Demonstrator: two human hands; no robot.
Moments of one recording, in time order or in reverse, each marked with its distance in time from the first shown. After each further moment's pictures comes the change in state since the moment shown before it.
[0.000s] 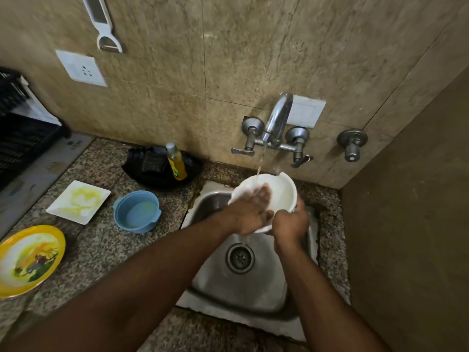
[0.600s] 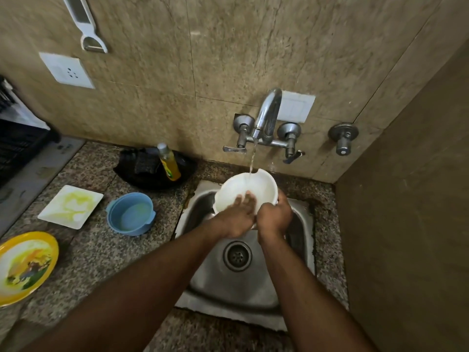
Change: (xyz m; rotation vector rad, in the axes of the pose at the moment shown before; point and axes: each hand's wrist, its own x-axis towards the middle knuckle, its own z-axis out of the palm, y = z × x) left_hand -0.011 -0.007 0.015 -0.198 -0.129 -0.141; right_hand -0.003 -0.007 0.020 0.047 -0.013 0.050
